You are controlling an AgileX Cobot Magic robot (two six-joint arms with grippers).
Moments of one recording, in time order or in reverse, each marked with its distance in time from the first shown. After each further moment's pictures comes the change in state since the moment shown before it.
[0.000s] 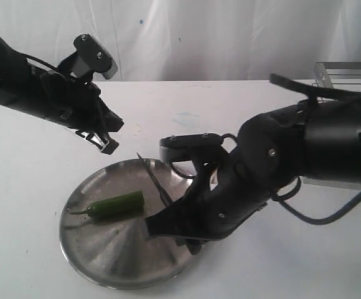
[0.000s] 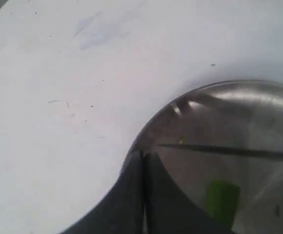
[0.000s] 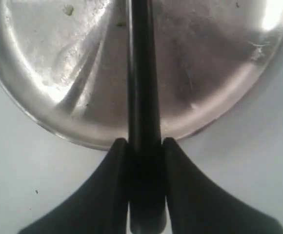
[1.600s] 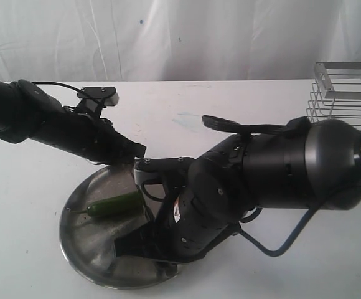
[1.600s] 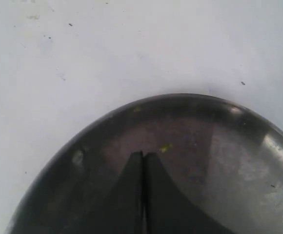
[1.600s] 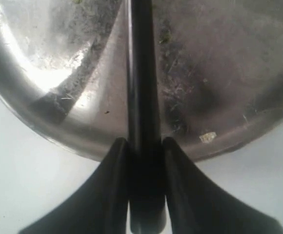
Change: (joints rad) left arm 0.000 0.246 0.000 -0.329 -0.086 -0.246; right arm 0.128 0.128 -0.041 -0.118 -0.066 0.281
